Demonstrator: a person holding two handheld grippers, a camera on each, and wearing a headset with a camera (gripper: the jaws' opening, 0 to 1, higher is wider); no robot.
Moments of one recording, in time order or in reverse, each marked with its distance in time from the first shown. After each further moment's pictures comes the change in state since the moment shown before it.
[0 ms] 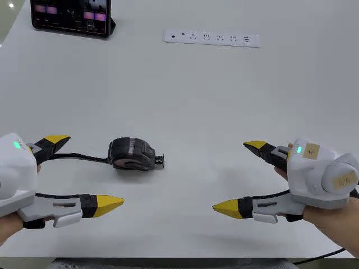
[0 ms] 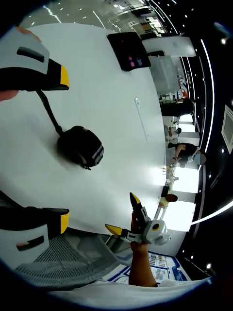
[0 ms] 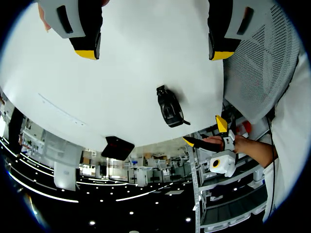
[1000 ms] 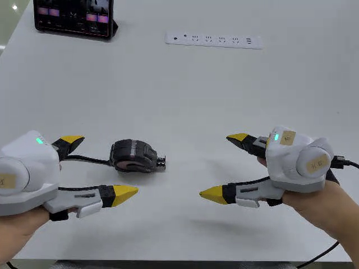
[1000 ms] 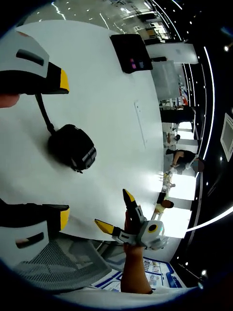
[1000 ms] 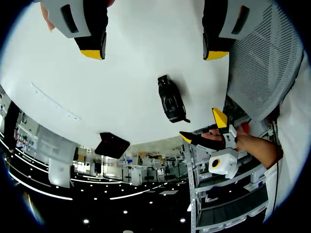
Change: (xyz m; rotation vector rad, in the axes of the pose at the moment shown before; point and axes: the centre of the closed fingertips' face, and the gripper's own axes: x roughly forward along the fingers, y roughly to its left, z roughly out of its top) left arm 0.018 0.001 0.010 -0.054 -0.029 0.036; right arm 0.029 -0.008 0.020 -0.037 -0.003 0.033
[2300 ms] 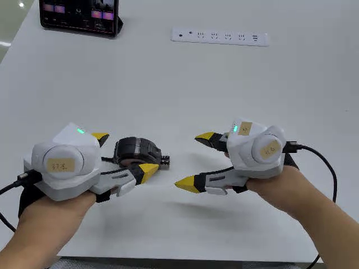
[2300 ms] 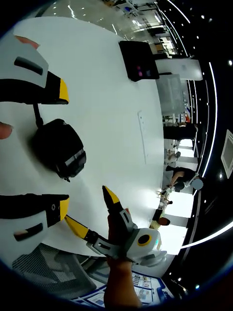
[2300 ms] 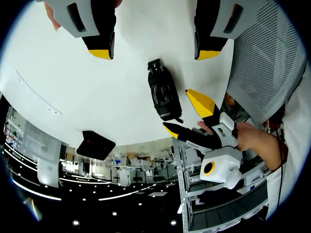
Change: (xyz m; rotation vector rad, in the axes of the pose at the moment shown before) left arm 0.038 0.002 0.004 -0.092 0.004 0.133; right arm 0.057 0.011 0.015 -0.042 0.011 0.096
